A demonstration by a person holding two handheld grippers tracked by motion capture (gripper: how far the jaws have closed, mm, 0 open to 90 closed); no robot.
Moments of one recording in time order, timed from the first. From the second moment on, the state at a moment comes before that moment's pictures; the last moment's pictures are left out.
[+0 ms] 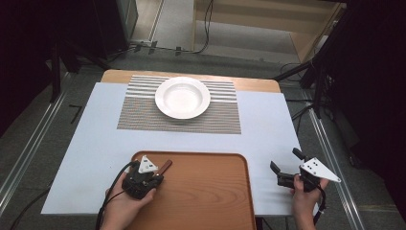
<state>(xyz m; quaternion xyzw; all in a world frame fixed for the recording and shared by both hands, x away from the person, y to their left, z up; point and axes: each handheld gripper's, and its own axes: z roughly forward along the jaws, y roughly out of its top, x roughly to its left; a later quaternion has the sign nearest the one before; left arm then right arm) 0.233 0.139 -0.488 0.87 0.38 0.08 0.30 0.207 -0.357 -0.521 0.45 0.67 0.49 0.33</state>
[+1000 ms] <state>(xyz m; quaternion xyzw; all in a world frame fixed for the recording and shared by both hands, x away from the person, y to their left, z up) 0.243 0.191 -0.485 0.85 0.42 0.08 0.31 0.207 -0.356 -0.521 0.45 0.67 0.48 0.33</state>
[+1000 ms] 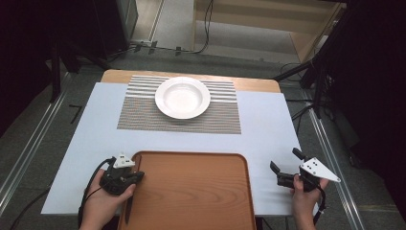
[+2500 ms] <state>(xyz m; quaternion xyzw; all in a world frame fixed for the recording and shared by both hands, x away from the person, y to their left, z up) 0.253 0.270 -0.455 0.75 0.39 0.21 0.49 0.206 -0.357 -0.520 0.45 0.67 0.49 0.34</state>
